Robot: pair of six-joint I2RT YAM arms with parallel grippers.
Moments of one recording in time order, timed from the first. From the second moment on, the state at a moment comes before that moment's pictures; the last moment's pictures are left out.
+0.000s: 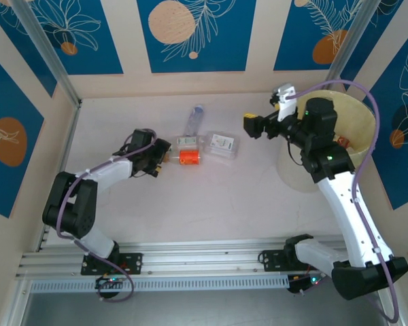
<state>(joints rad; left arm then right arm) -0.34 1.61 0.91 -0.16 0.15 -1.39 0.27 1.07 1.27 -0.44 -0.34 -0.04</state>
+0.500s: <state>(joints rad) -0.36 1.74 0.91 -0.05 0.13 -1.57 0.42 1.15 1.25 -0.45 -0.20 -0.15</state>
